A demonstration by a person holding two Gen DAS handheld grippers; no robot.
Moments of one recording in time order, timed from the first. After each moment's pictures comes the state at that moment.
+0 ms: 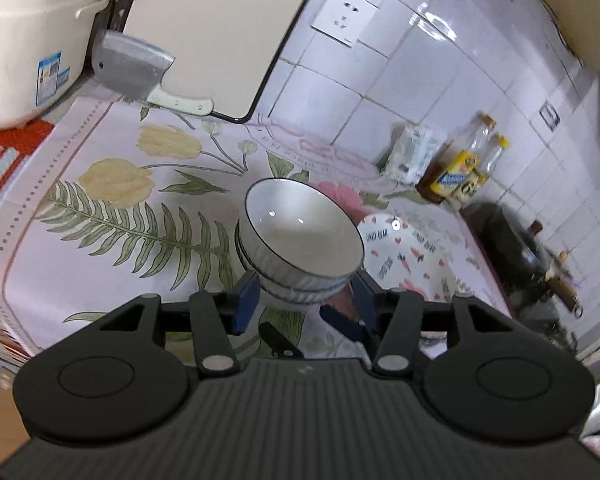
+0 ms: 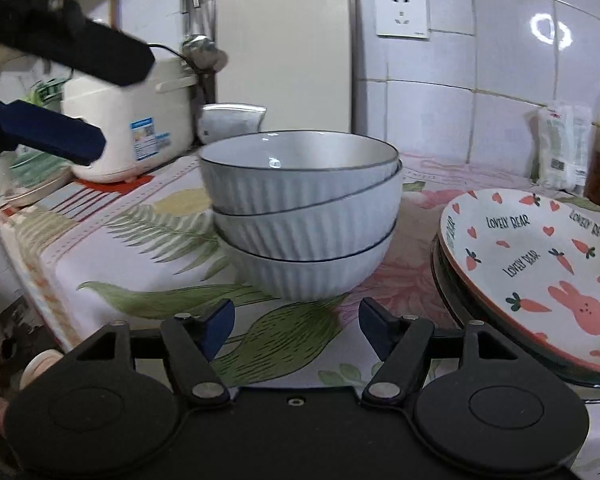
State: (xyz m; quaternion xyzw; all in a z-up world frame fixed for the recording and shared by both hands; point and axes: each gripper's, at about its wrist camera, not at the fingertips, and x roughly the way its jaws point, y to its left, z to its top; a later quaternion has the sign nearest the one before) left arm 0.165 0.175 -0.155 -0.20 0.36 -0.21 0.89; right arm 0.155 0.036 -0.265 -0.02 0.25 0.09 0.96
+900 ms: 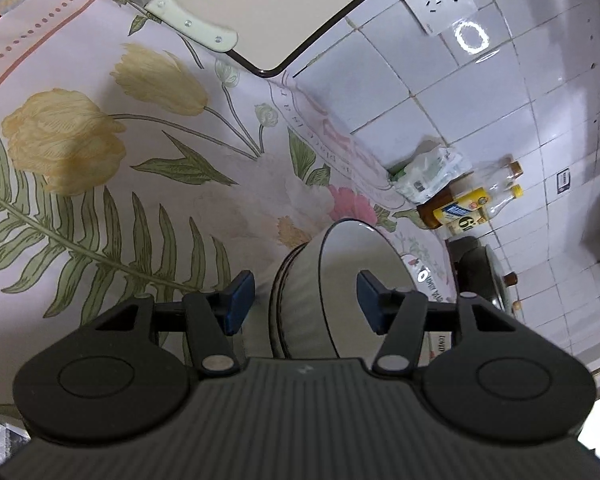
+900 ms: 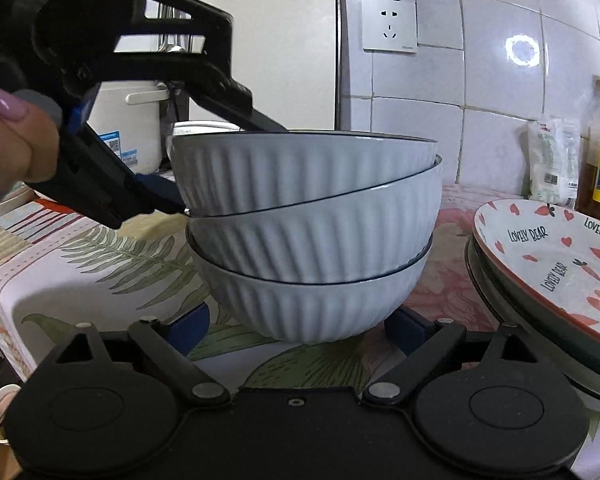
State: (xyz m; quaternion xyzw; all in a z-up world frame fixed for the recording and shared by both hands) left arm 0.304 0.190 -0.235 -0.32 0.43 -0.25 0.81; right arm 0.188 0.061 -0.294 -0.03 0.20 0.04 0.98
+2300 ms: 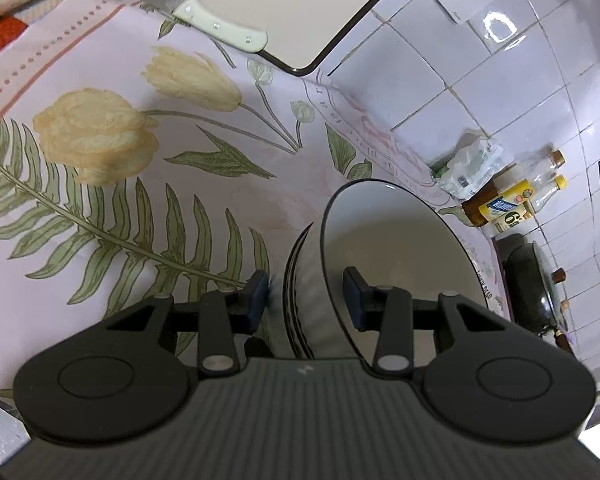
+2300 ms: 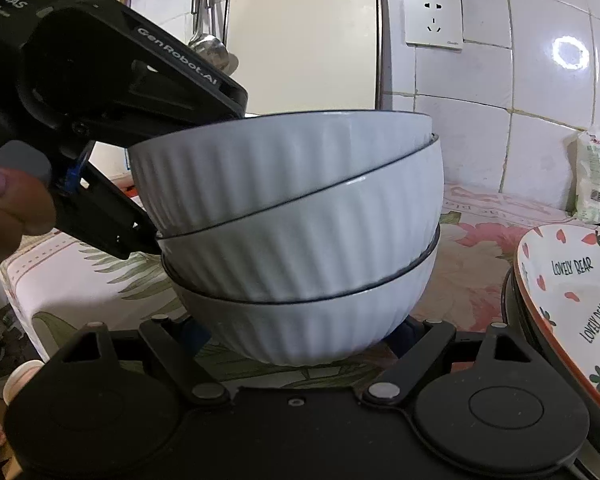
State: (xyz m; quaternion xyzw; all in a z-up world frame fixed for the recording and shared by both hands) left arm 0.292 0.180 -0.240 -0.27 0.43 -0.19 0.84; right arm 0.220 0.049 -0.284 -0.04 0.21 0.12 0.97
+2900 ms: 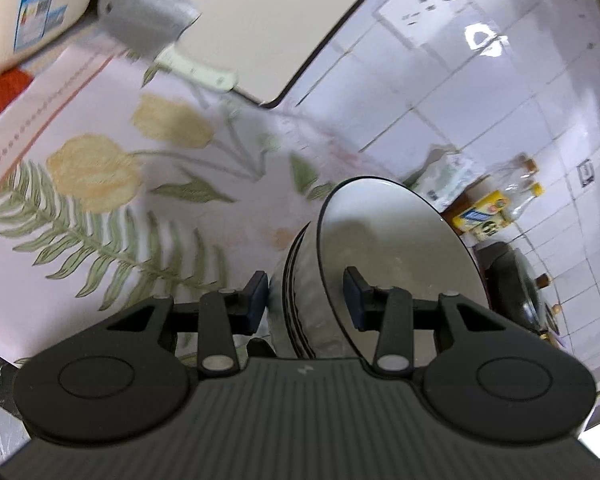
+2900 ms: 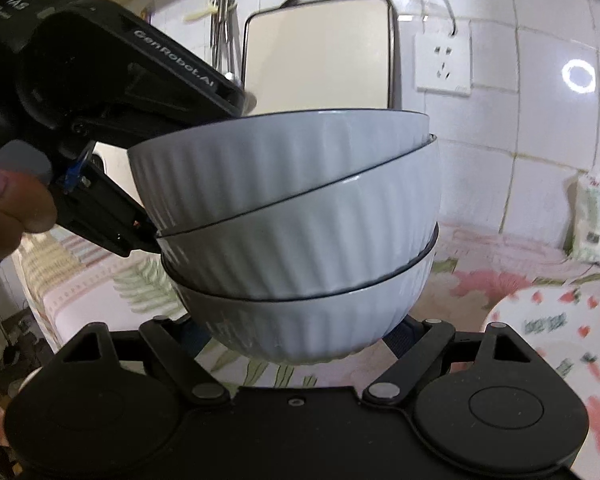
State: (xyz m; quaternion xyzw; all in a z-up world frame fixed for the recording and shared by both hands) left arm 0.260 0.171 -0.170 -0.27 0.40 -0.19 0.85; right arm 0.197 0.042 -0.228 -0.05 0.19 0.14 0.97
